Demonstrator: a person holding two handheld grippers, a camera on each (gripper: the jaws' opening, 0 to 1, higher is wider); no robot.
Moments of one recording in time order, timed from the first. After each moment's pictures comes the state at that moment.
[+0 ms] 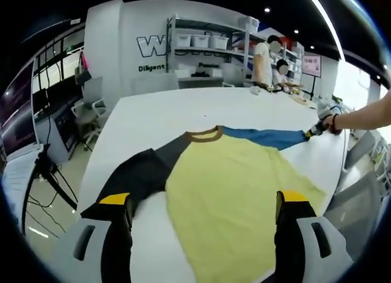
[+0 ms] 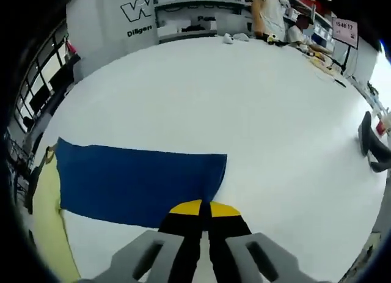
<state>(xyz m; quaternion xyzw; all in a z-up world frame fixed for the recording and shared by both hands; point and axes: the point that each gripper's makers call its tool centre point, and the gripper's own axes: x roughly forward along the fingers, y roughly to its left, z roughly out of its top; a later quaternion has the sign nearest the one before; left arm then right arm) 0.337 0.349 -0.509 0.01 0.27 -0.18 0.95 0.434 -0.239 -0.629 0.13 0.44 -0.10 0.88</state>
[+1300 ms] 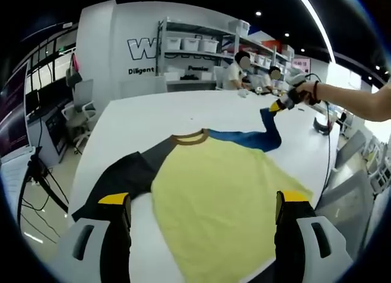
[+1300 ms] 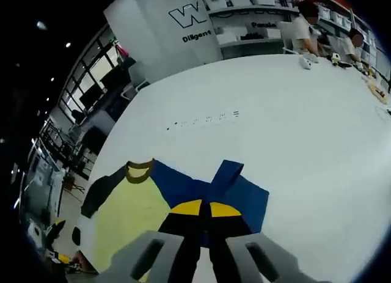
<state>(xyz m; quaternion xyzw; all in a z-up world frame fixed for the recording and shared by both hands) 0.326 0.333 -0.506 0.02 0.27 -0.21 0.94 0.516 -0.036 -0.520 0.13 0.43 0.12 0.89</state>
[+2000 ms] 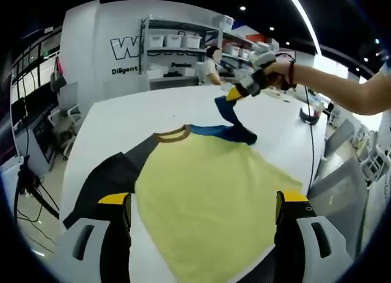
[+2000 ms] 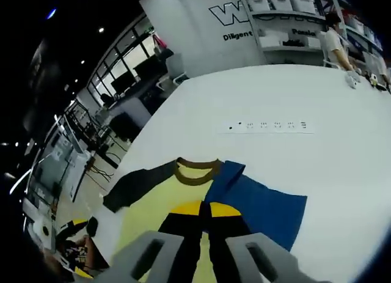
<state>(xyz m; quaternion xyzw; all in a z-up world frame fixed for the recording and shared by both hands) 0.314 0.309 -0.509 0.04 0.27 -0.27 0.92 0.515 0.104 -0.497 0.10 0.41 0.23 0.88</state>
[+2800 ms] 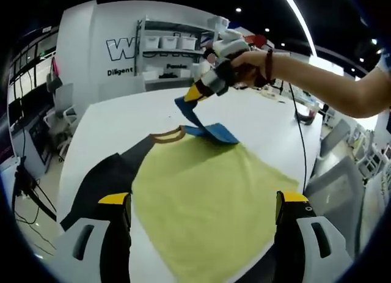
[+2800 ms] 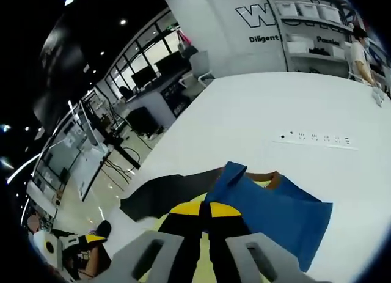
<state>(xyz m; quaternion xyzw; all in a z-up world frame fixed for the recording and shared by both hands) 0.313 0.313 -0.511 0.03 0.27 -0.28 0.92 0.515 0.221 -0.488 0.09 0.39 0.29 0.87</state>
